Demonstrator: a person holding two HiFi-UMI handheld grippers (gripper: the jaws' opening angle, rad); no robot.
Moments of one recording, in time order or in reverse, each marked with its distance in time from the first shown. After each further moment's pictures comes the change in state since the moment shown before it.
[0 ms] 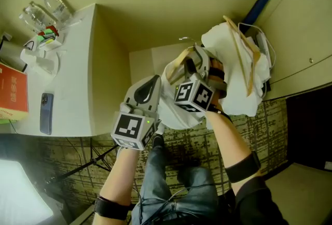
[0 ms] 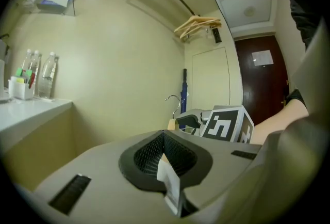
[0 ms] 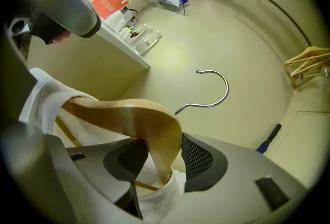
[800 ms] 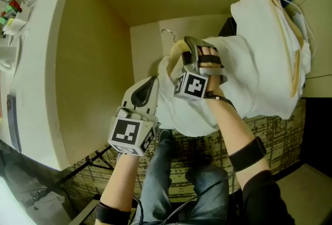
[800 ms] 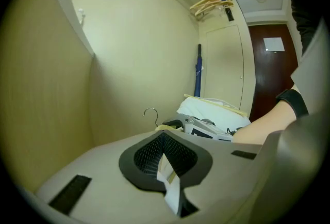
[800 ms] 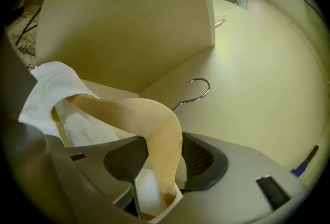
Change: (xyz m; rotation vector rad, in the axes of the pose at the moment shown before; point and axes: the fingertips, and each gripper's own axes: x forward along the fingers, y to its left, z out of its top) left arm 0.020 0.083 -0.211 -0.055 0.135 0.081; right arm 0.152 0.225 -0.084 -0.289 0.001 0.158
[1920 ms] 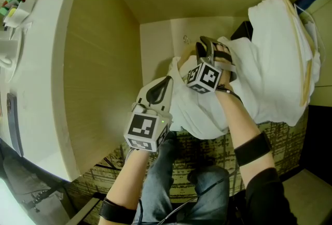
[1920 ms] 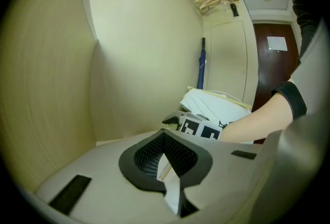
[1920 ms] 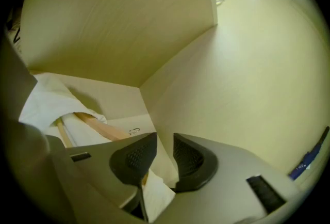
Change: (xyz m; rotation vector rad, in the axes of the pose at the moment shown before) left arm 0.018 0.021 -0.040 -0.018 0.069 -0.010; right arm 0.052 0.024 -0.021 0.102 0.066 0.061
